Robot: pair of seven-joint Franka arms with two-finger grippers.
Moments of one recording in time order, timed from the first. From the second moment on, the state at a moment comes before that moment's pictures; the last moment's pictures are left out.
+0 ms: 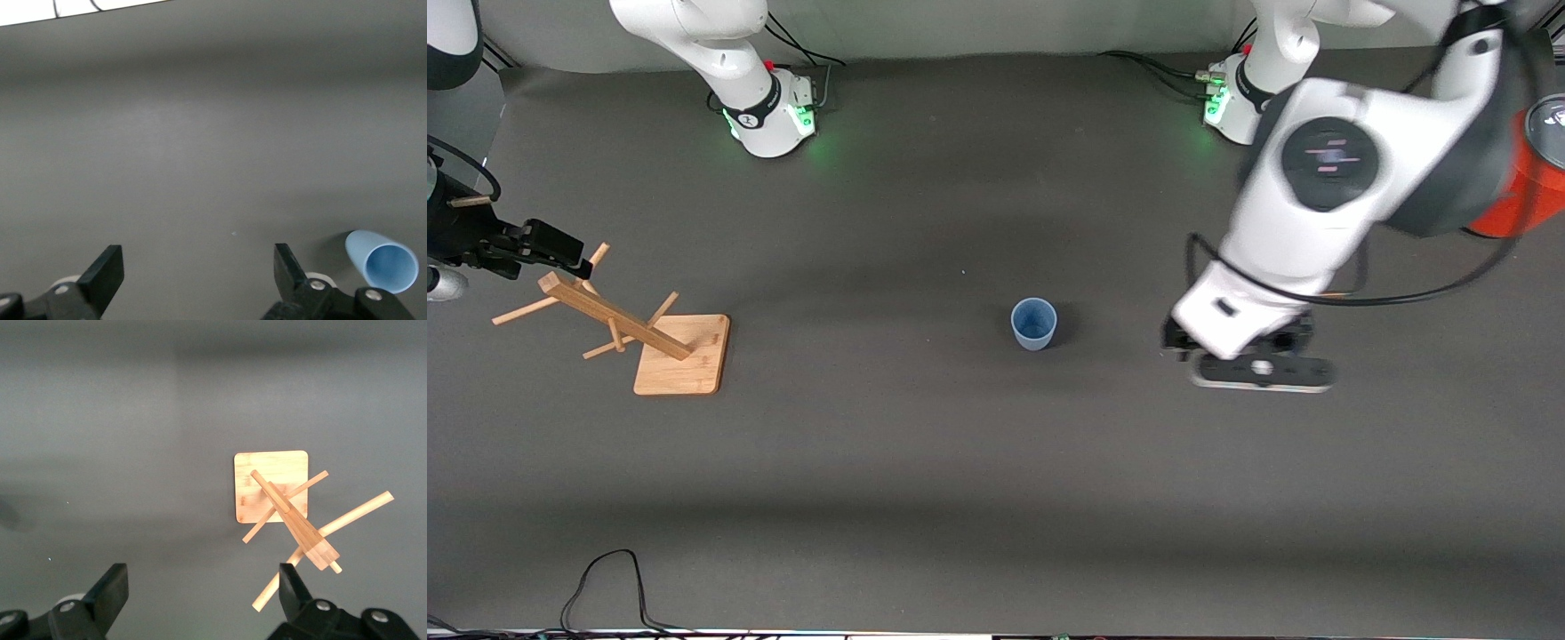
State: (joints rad) left arm -0.34 0.33 -0.05 -1.35 0.13 1.74 -0.31; right arm -0.04 -0.01 0.01 -1.62 0.02 1.61 0.02
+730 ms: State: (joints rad) left arm -0.16 -0.07 -0.02 -1.73 0.08 1.68 -0.14; right arm -0.04 -0.01 0.01 -1.62 0.02 1.61 0.00
